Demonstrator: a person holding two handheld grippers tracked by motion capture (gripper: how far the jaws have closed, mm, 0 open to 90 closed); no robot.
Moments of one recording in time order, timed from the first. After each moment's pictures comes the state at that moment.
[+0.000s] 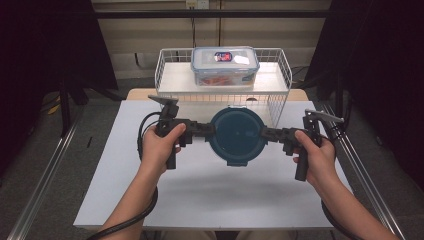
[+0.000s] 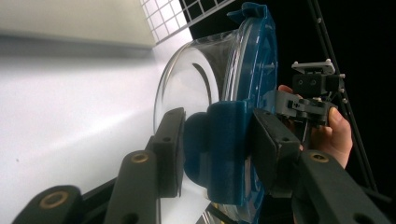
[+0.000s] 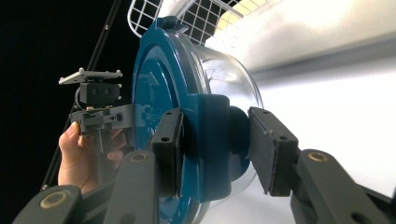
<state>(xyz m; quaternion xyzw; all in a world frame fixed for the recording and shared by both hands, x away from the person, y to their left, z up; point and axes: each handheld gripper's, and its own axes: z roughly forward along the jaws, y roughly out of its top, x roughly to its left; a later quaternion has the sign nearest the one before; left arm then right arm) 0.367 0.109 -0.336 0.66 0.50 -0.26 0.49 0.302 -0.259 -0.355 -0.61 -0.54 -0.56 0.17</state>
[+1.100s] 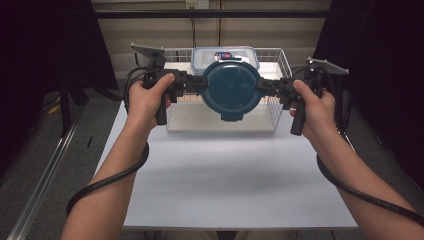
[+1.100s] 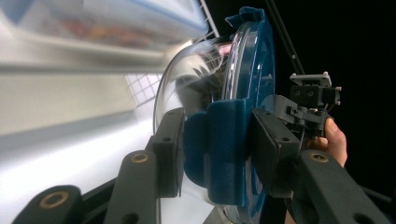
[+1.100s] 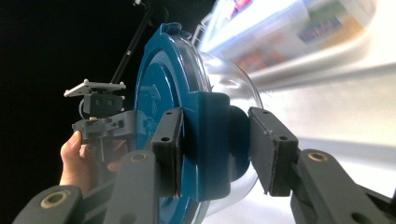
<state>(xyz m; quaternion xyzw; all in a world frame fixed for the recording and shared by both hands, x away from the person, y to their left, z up) 0.421 0.123 -0.240 0.64 0.50 -0.23 0.53 0.361 -0.246 -0.260 -0.58 -0.54 -0.59 0.13</state>
